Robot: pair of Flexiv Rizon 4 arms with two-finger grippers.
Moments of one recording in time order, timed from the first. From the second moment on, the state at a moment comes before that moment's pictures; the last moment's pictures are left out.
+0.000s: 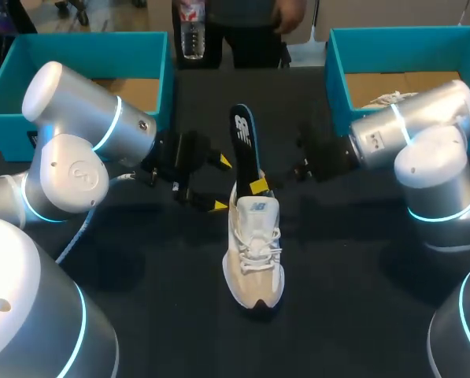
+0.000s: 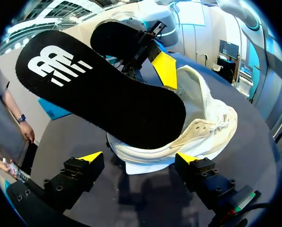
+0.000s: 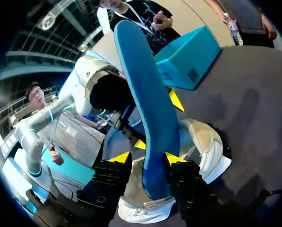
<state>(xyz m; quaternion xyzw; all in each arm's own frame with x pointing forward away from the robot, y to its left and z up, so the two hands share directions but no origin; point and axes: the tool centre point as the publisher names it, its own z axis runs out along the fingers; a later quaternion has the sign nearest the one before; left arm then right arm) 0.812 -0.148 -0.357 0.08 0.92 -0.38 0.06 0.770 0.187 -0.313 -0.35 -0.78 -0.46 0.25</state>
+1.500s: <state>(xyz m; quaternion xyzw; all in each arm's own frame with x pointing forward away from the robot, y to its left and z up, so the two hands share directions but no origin) 0.812 -0.148 -0.357 0.08 0.92 -0.38 0.06 0.777 0.203 -0.354 -0.41 -0.82 -0.36 0.18</state>
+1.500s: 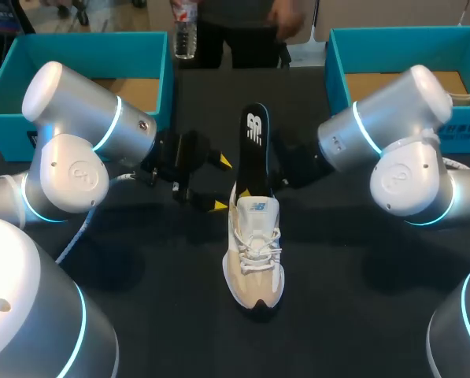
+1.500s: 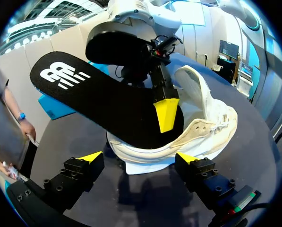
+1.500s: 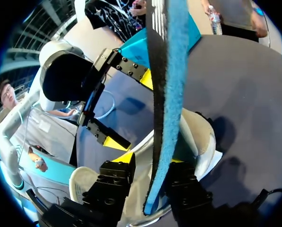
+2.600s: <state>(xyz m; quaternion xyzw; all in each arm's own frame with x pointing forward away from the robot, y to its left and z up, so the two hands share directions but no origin) 0.812 -0.148 -0.357 0.08 0.92 -0.38 0.06 0.785 0.195 -0.347 -0.41 -0.82 -0.35 0.20</state>
